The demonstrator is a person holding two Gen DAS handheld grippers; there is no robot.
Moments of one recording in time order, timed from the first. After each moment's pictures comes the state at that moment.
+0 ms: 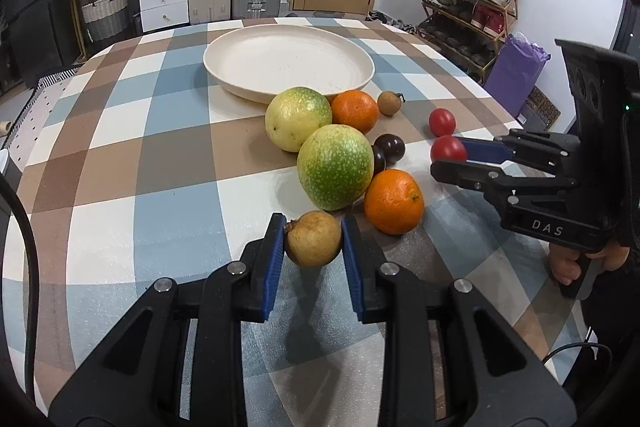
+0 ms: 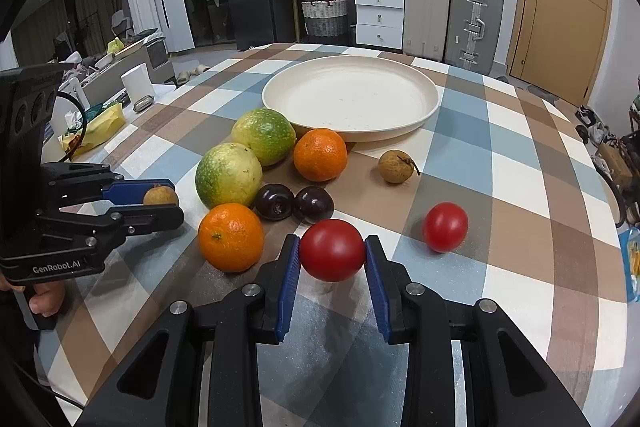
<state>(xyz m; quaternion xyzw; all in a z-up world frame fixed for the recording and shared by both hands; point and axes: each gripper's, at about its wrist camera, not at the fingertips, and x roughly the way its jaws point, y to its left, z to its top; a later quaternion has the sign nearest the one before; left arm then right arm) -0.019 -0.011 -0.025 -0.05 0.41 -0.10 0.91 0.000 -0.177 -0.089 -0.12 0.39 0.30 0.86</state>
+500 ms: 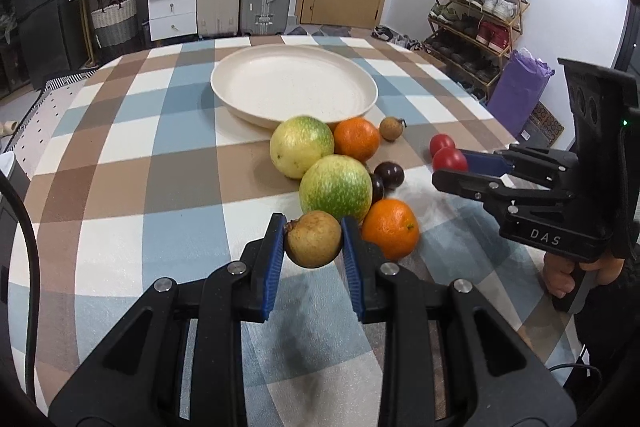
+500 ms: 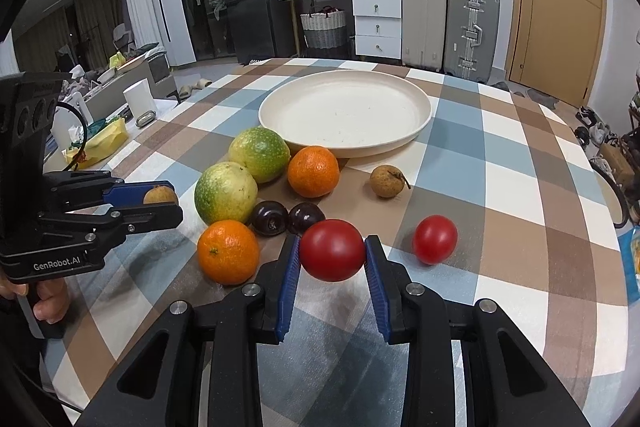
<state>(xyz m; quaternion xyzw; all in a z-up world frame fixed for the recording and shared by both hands) -0.018 -0.011 -0.010 -0.06 0.38 -0.08 0.92 0.007 -0.185 -0.081 -0.10 0.38 0.31 0.87</state>
